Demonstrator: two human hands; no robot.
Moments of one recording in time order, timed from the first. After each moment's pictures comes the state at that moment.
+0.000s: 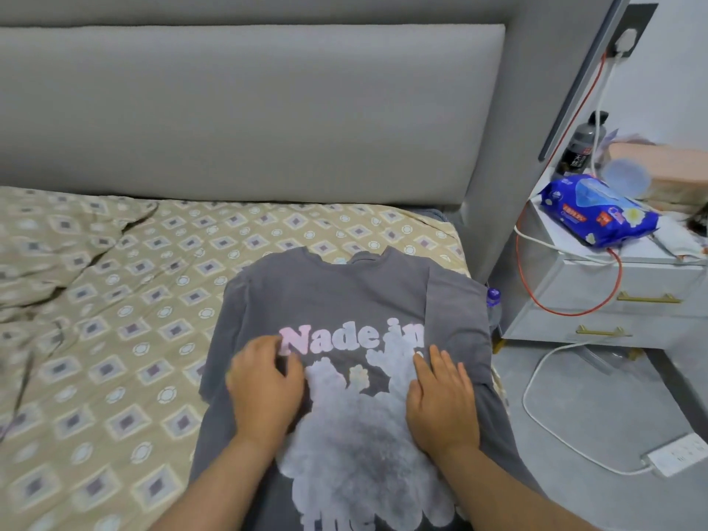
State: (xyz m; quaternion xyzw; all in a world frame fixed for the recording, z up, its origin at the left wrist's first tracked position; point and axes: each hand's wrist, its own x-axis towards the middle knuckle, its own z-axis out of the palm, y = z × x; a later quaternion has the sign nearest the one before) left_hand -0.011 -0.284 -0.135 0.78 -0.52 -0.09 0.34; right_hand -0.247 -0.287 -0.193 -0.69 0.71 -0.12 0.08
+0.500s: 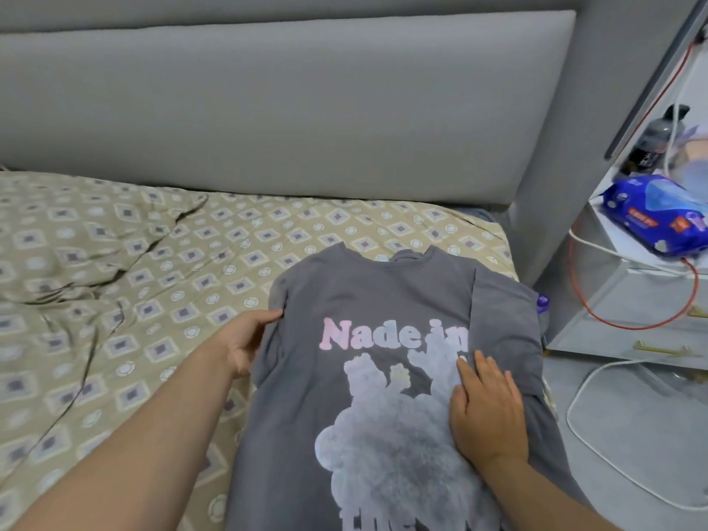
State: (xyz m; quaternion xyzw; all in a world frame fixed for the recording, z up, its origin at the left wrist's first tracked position) left_hand 0.117 -0.348 -0.114 0.62 -0.12 -0.69 0.35; right_hand -0.244 -0.290 -0.201 -0.68 0.72 -0.15 0.07
